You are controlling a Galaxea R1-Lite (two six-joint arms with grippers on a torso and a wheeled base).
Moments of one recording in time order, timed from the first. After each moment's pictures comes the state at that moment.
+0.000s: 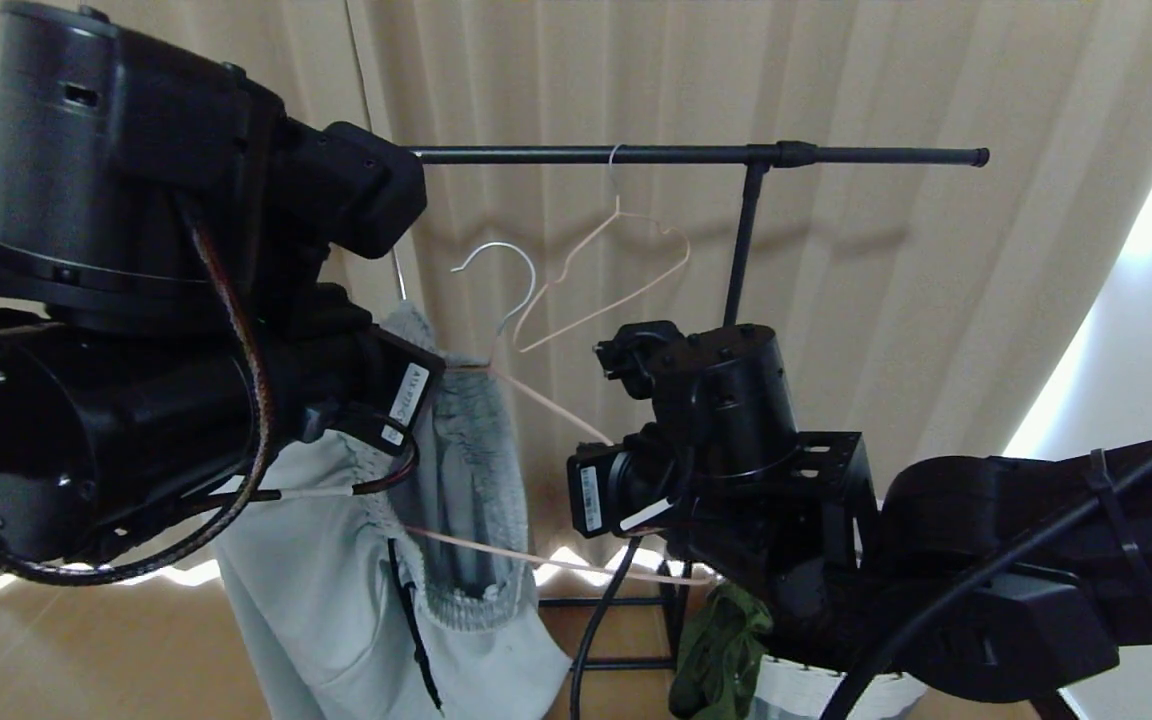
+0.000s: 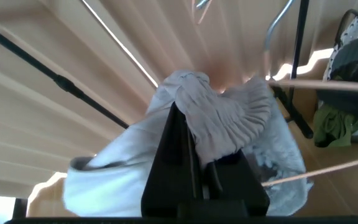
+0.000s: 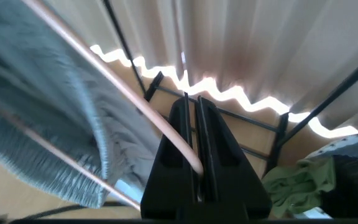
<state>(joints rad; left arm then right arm) -0.78 1.49 -1.19 0.13 0.61 0.17 0.90 1.92 -1.14 -0.33 -0.38 0.34</state>
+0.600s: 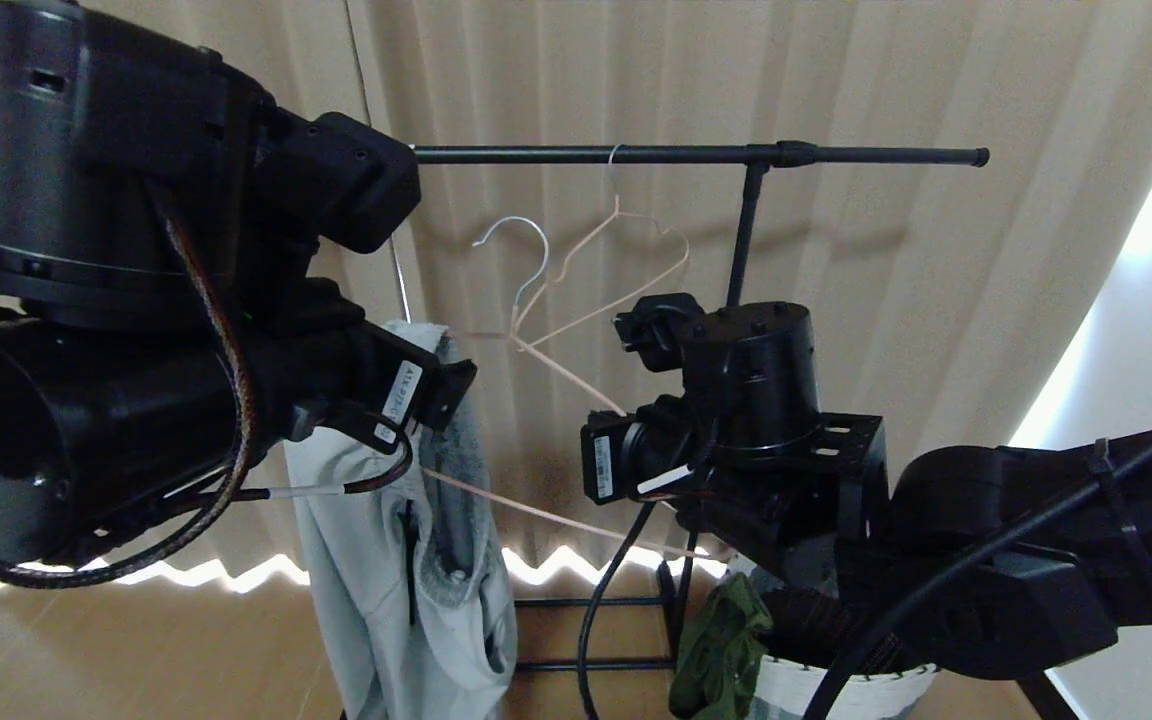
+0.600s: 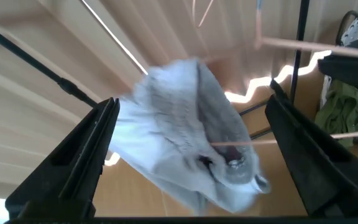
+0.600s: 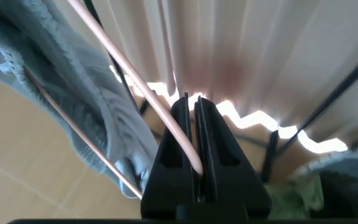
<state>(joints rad) -0.78 1.48 -1.19 0.12 0.61 0.19 0.87 1.92 -1.13 -0.43 -0.38 0.29</state>
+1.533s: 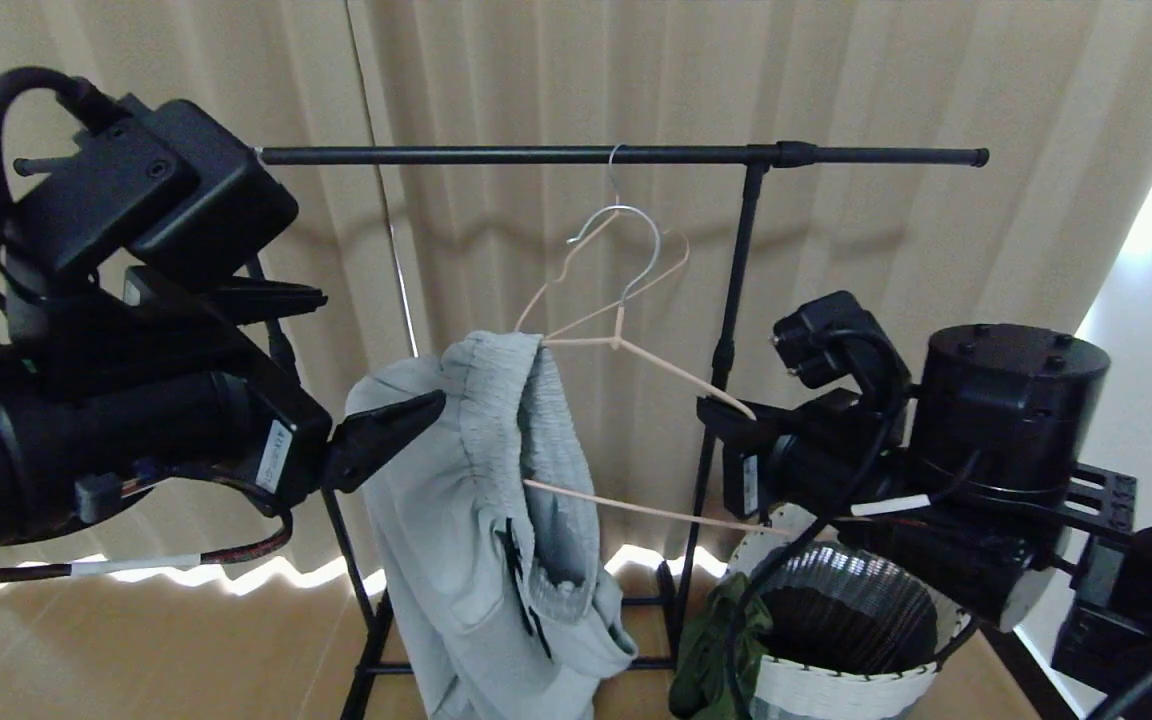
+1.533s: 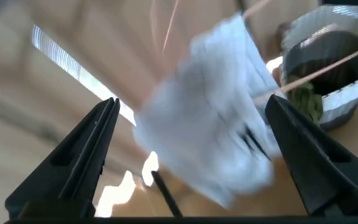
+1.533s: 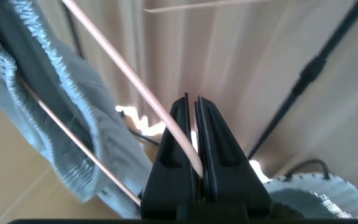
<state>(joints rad) -0.67 1.28 -0.96 -0.06 0.20 0.43 0.73 1.68 -0.72 -0.77 -0.24 0.03</state>
